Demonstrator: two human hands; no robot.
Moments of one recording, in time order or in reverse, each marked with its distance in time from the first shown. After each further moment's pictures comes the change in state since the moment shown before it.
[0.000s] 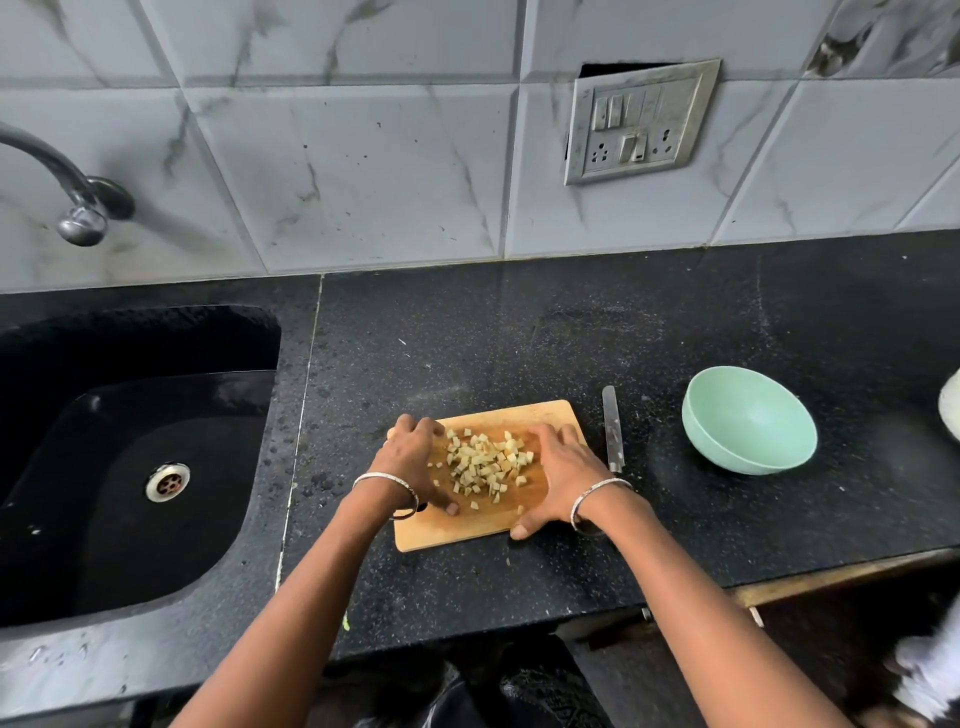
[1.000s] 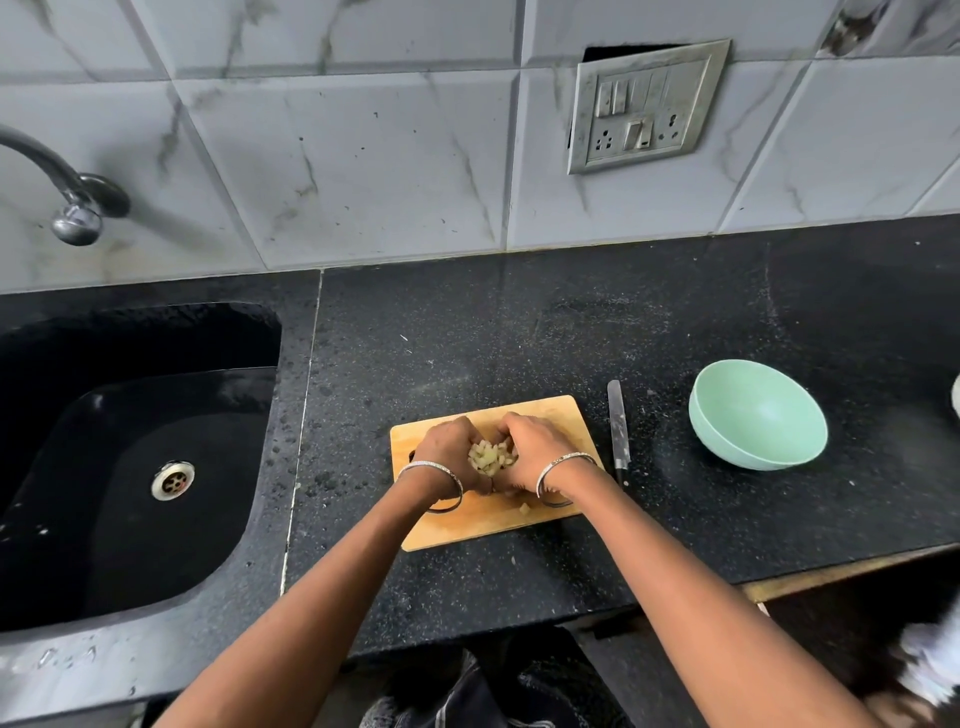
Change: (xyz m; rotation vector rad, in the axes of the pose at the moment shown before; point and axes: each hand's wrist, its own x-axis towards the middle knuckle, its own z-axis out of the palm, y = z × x) left_hand 0.012 0.036 0.010 -0.091 0.020 0.024; right_hand 0.037 -0.032 0.004 0.073 0.091 -0.073
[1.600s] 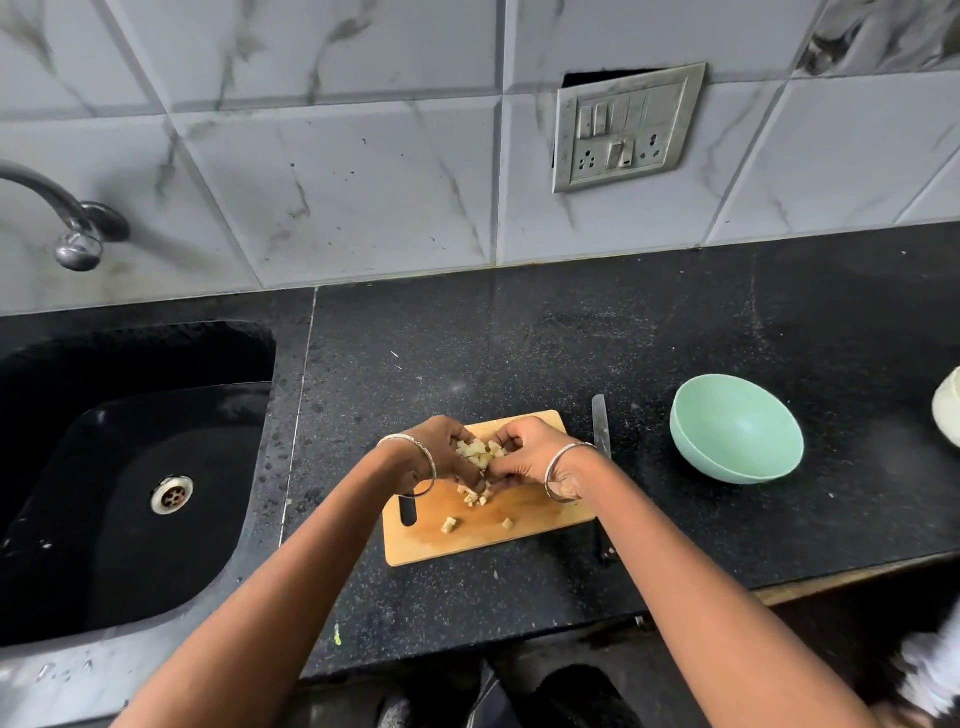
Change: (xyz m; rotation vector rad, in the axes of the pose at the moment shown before) left_hand 0.006 0.023 -0.039 -0.404 -0.300 -0.119; right_hand -0.010 0.011 -0.036 0.822 -0.223 0.140
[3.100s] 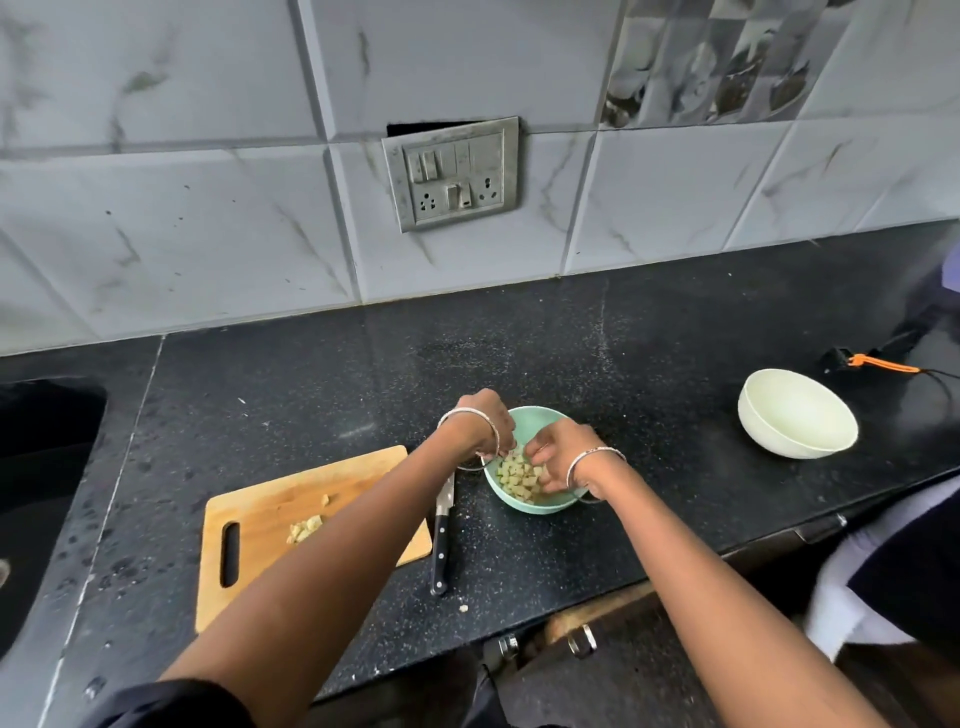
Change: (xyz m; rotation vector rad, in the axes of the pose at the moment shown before) left_hand 0.085 0.196 0.158 0.333 0.086 0.116; right_hand -0.062 0.078 -0.214 -0.377 0.405 0.136
